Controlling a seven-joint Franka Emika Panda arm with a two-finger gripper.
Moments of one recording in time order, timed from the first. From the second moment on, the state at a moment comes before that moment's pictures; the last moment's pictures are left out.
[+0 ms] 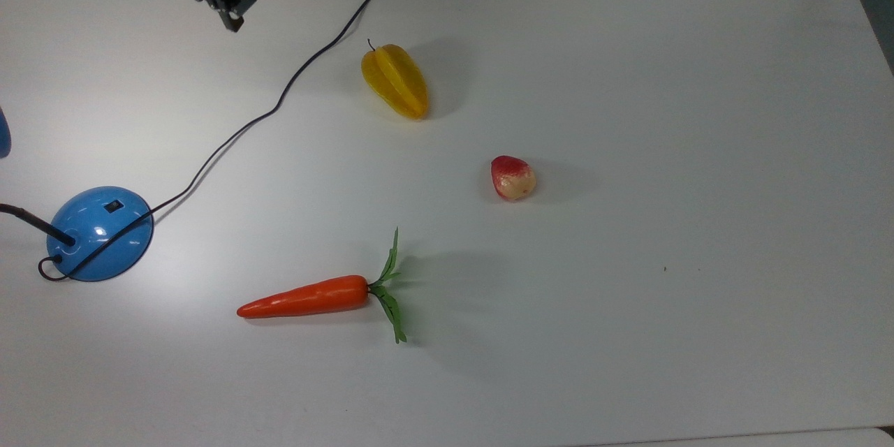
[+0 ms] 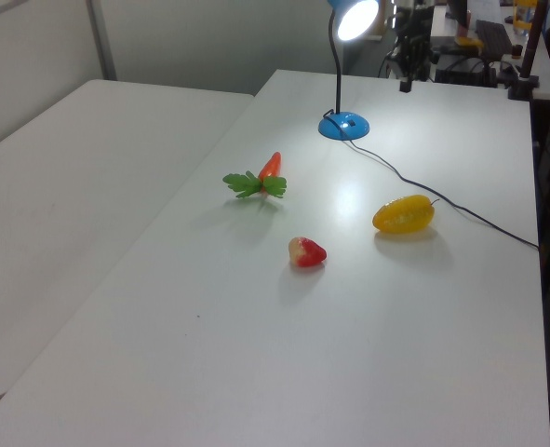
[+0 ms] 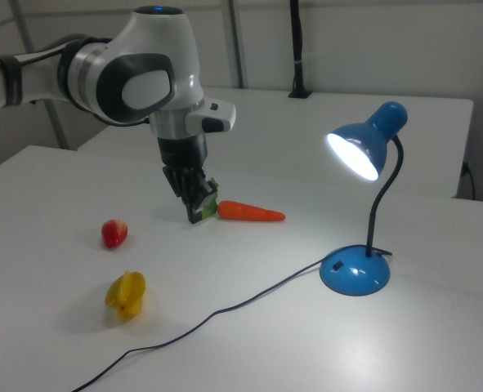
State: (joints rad) arm 0.07 0.09 -0.29 -1.71 0.03 1.78 0.10
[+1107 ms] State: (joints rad) arm -0.01 -0.01 -0.19 -1.70 0.03 1.65 -0.19
